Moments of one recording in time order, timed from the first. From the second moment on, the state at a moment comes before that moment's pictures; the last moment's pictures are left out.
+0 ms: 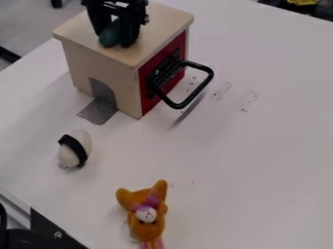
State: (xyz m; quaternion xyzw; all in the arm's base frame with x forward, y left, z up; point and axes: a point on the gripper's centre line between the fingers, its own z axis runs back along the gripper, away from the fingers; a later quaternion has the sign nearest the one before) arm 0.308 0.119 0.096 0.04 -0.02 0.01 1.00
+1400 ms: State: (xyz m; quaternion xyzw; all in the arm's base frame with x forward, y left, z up) arm 0.283 -0.086 0.001 0.01 0.08 -0.17 0.98
